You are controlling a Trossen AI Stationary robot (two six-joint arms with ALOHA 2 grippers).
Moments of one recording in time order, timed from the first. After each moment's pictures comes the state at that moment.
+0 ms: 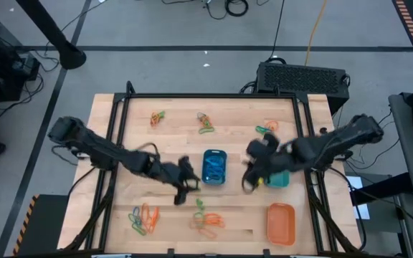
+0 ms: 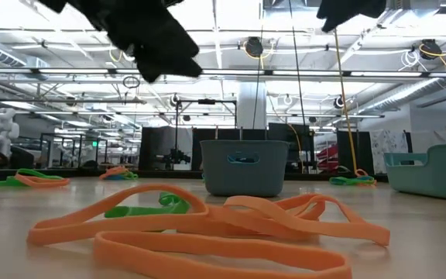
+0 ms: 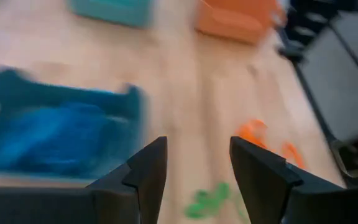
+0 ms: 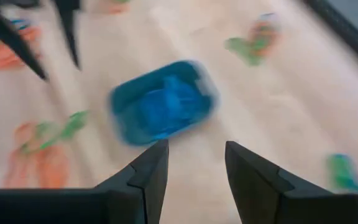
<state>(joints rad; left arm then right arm) -0.31 1.49 0.86 0.03 -0.10 -0.31 0.36 1.38 1.36 -1.02 0.47 0.80</state>
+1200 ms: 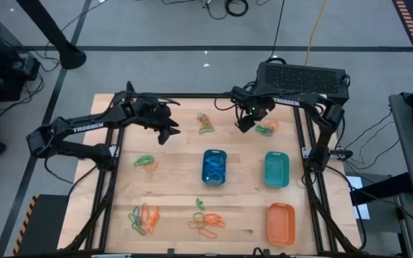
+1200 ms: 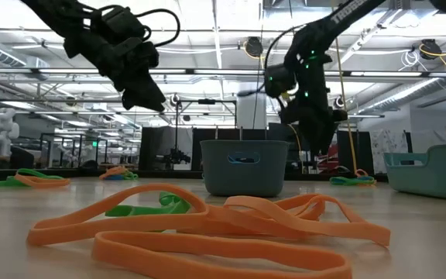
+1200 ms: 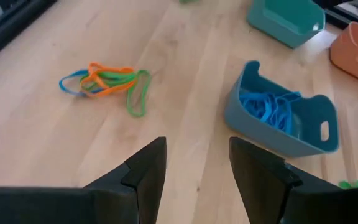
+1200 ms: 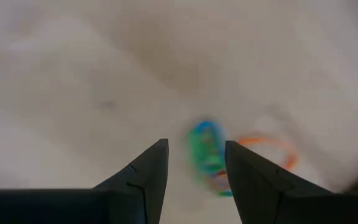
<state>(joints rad) 0.55 1.16 0.72 -0.27 0.41 -0.02 -0.57 1.83 1.36 -1.12 0.11 0.35</state>
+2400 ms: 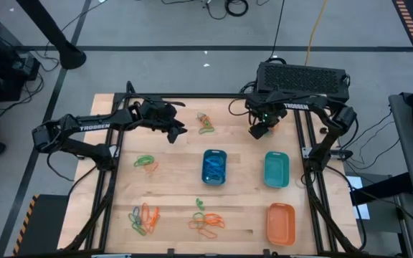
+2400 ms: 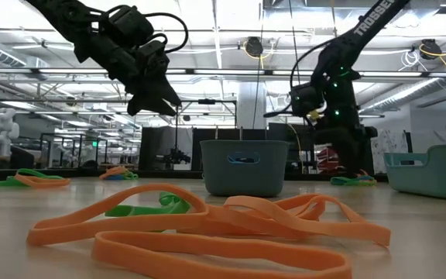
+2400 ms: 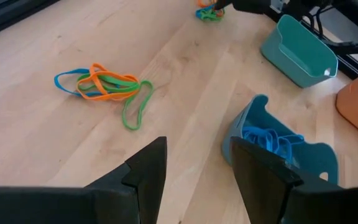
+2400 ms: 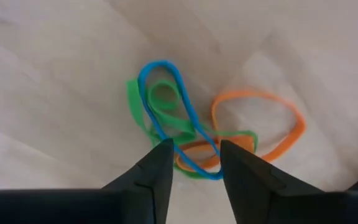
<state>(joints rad) 0.47 1.24 0.72 -0.12 0.30 -0.28 -0.66 1.71 1.03 -0.96 0.10 0.26</state>
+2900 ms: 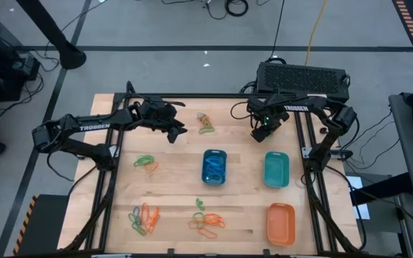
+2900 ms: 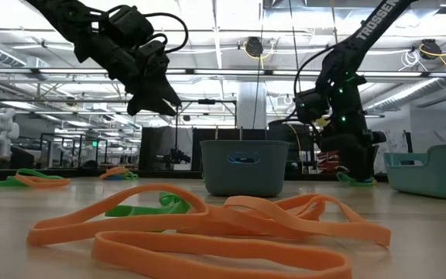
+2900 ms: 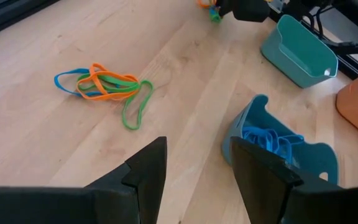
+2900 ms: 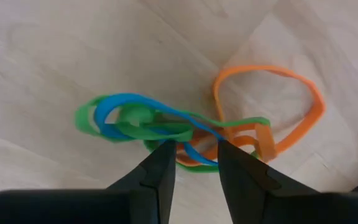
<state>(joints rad) 0.47 1.24 0.72 -0.12 0.30 -0.28 -0.66 1.71 0.96 -0.93 0.10 0.28</state>
